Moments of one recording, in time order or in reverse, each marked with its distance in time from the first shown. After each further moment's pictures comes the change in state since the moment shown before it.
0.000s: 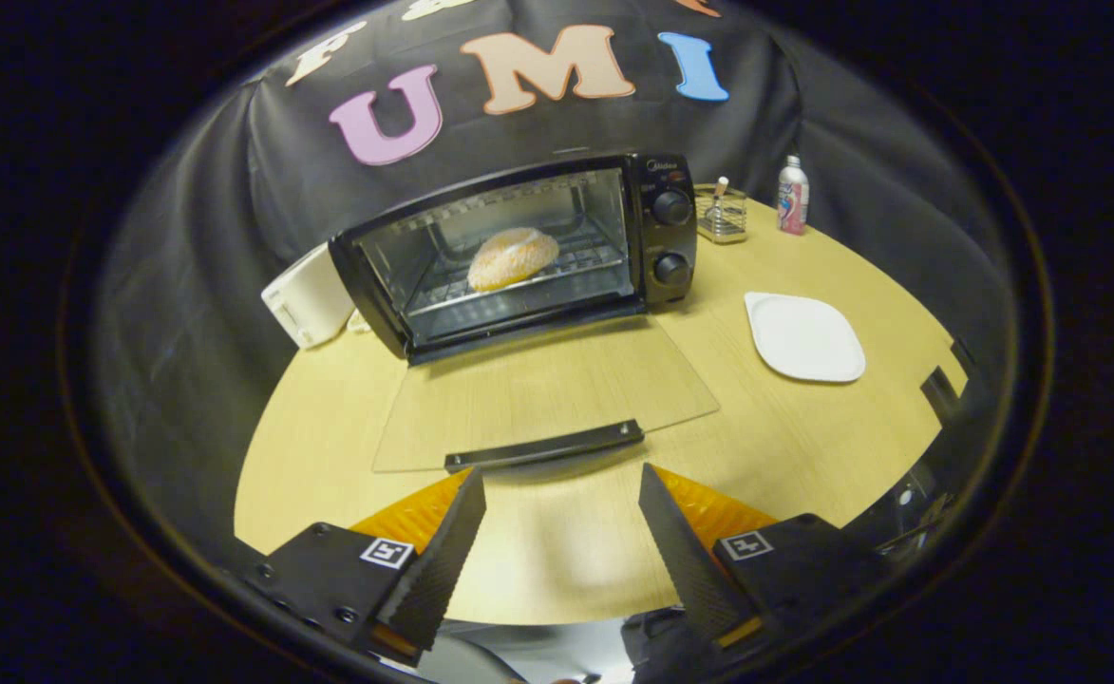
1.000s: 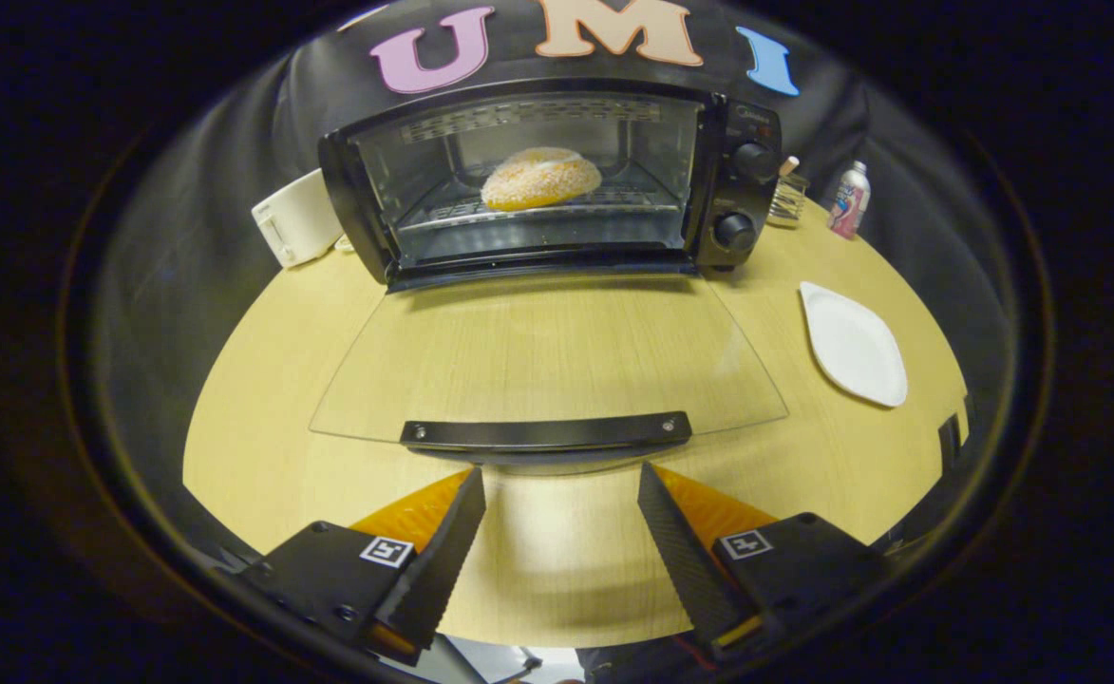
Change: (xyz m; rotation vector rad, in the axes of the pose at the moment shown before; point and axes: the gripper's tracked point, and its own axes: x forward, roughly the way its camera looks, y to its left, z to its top) arm 0.054 0.007 -0.017 -0.177 0.111 0.008
